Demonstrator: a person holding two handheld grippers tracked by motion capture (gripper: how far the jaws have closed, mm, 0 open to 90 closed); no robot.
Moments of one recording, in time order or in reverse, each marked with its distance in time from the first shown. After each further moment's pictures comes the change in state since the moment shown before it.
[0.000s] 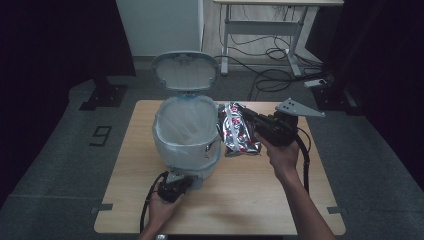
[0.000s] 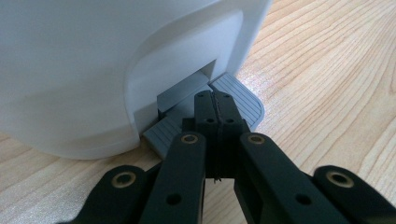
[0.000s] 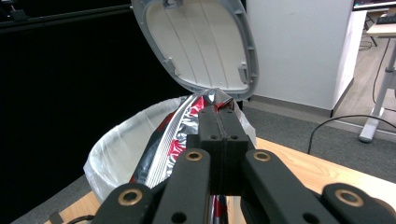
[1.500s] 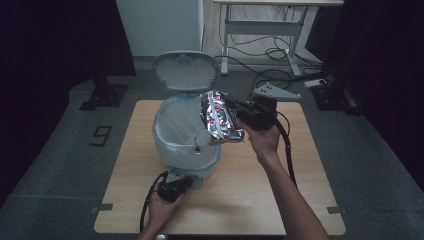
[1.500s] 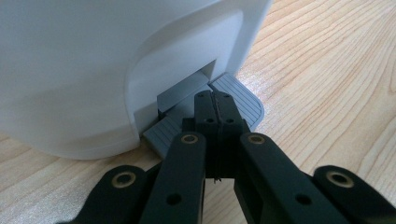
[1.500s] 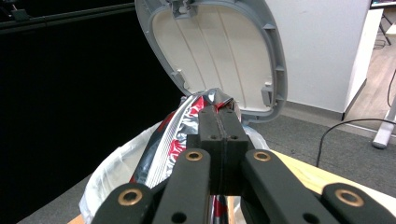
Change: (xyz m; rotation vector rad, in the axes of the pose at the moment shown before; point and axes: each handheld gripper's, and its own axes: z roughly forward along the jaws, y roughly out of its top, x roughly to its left) left arm 0.001 0.000 0.000 0.000 -0.005 0.000; right arm 0.010 0.021 0.049 0.016 0.024 -0.003
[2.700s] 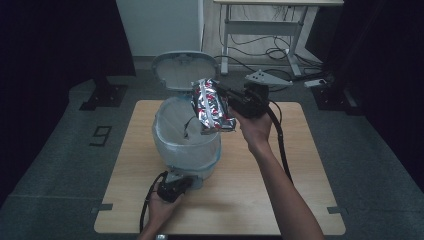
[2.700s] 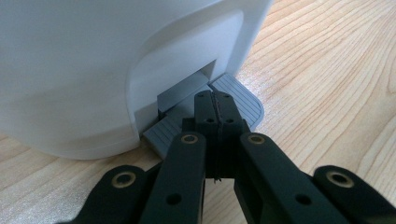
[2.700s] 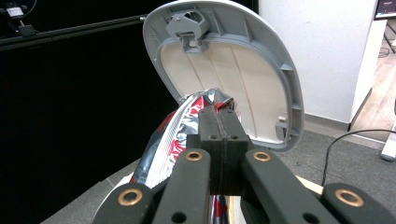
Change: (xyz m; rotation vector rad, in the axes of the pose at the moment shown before) left arm 0.001 -0.001 0.000 -0.006 -0.006 -0.006; right arm 0.008 0.025 0.020 -0.031 0.012 0.009
